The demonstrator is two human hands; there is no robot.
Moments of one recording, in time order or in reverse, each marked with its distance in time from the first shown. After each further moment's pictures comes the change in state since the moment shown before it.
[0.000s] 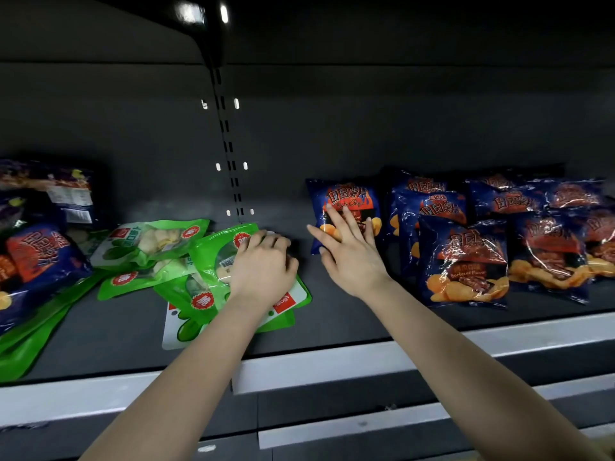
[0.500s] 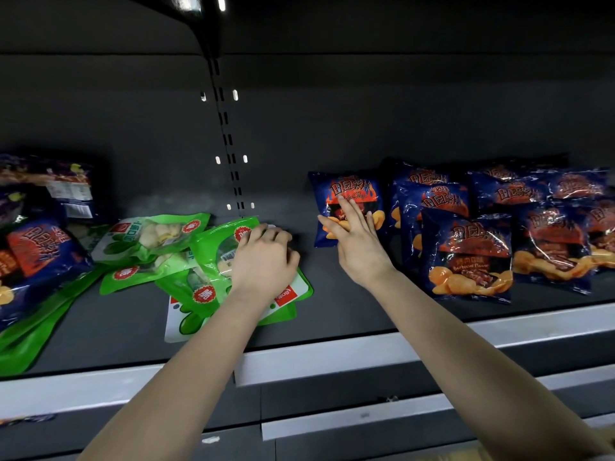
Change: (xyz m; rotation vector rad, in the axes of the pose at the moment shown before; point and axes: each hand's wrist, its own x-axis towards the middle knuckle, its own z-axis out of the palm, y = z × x) left_hand 0.001 -0.001 0.002 -0.013 0.000 -0.005; right_hand 0.004 0.009 0.001 0.150 0.002 0.053
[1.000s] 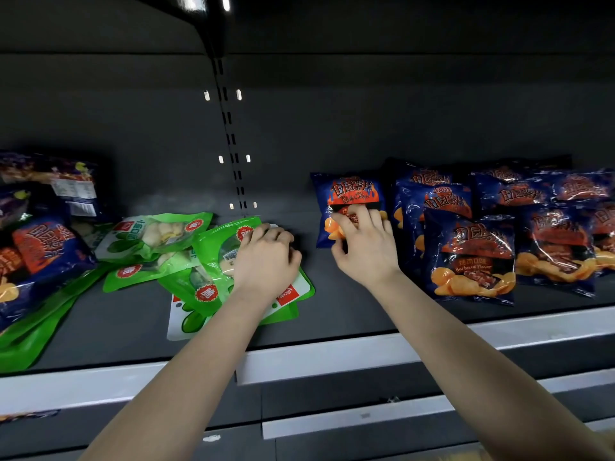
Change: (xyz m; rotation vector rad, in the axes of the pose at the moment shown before) left_hand 0.000 0.000 0.002 -0.006 0.001 -0.005; right_hand -0.007 -0.009 -0.009 -0.220 0.257 0.054
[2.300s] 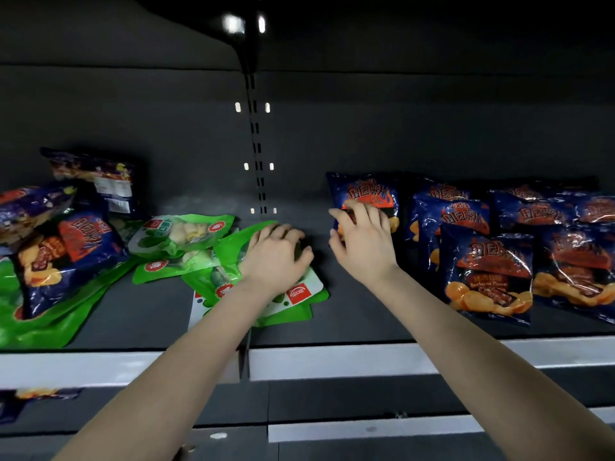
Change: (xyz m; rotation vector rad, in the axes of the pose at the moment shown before) left_hand 0.003 -0.012 -0.018 -0.109 -0.060 -0.036; right_hand 0.021 -0.028 -0.016 0.052 -0.044 -0.062
